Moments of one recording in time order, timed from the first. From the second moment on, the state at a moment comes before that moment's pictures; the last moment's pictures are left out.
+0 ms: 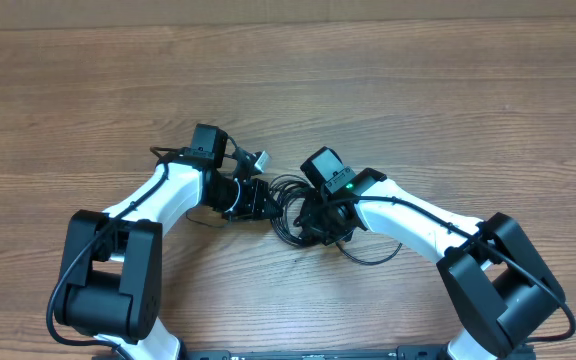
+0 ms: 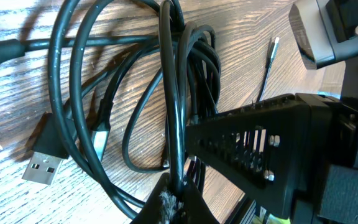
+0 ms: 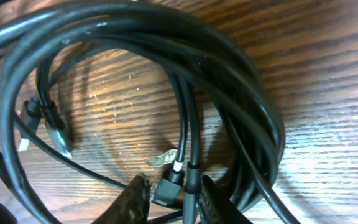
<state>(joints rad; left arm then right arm) -0.21 1.80 0.99 -0.63 0.83 -0.10 0.66 1.81 1.05 -0.59 -0.23 1.01</state>
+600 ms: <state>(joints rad) -0.21 1.80 0.99 -0.63 0.83 -0.10 0.66 1.81 1.04 -0.55 -0.22 1.05</state>
